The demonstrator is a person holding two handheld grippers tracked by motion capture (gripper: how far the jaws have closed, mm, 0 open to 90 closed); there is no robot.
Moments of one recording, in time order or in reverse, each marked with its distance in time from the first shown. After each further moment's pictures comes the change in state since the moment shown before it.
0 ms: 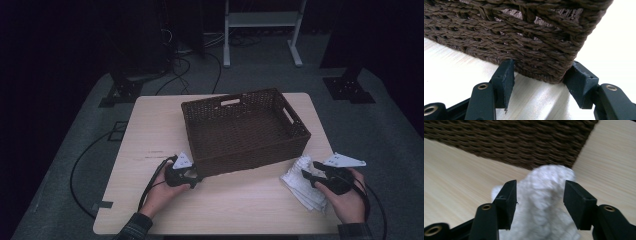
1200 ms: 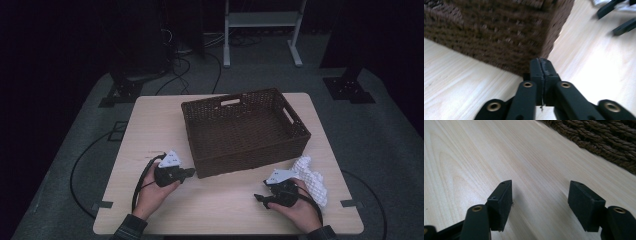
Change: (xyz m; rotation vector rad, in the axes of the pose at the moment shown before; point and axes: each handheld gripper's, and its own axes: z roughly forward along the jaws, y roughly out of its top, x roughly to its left) left arm -0.012 0.022 -0.059 -0.064 -0.065 -0.054; right arm 0.104 -0.001 0.079 0.147 0.273 -0.205
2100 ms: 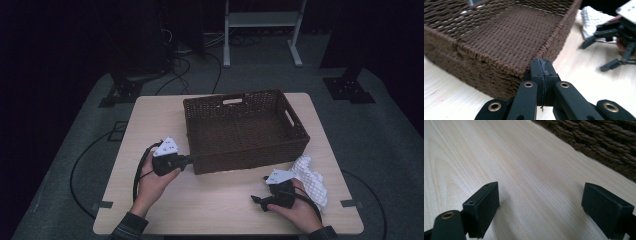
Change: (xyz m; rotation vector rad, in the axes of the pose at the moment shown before) left arm 0.010 0.036 -0.015 -0.113 0.049 0.002; right arm -0.002 -0.004 0.010 -0.070 0.009 -0.004
